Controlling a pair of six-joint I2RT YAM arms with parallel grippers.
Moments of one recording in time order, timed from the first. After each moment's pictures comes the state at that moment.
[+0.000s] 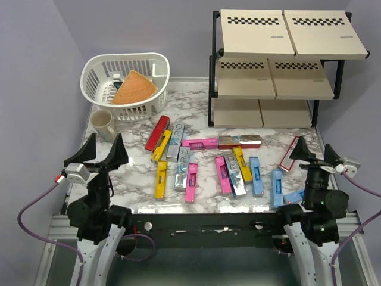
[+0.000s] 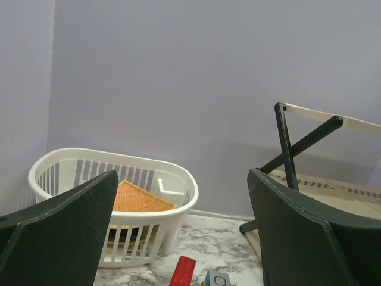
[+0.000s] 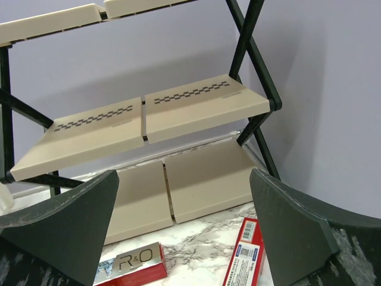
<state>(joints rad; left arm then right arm) -0.22 0.01 0.41 0.22 -0.17 -0.17 0.13 0.01 0.47 -0.09 0.38 0.05</state>
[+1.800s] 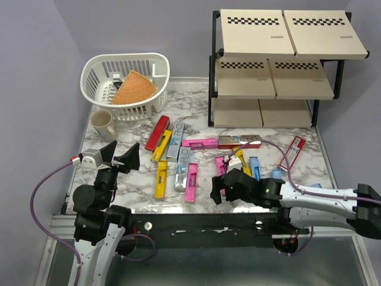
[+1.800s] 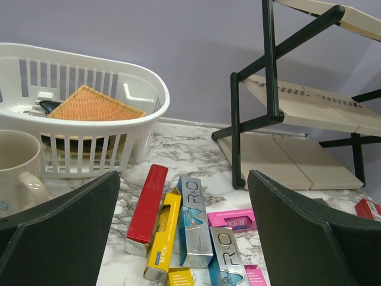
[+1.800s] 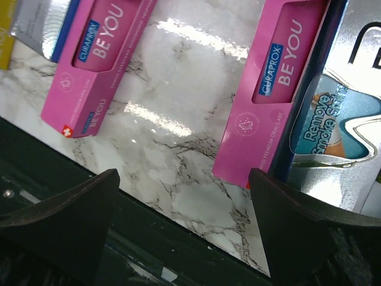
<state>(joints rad) -0.22 0.05 0.48 -0.17 -0.01 -0.30 1.13 0.96 0.52 -0.36 0.25 0.68</state>
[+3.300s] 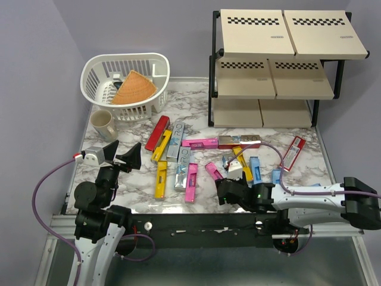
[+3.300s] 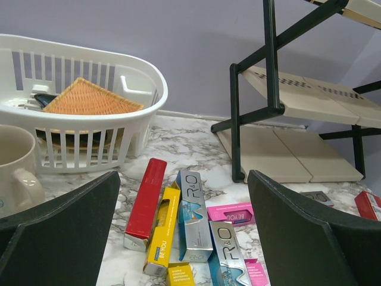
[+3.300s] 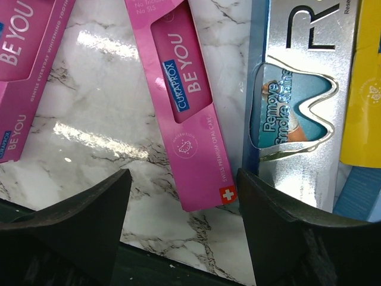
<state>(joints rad) -0.22 0.08 0.48 -0.17 0.02 -0.30 1.31 1.10 0.52 -0.43 0.60 0.82</state>
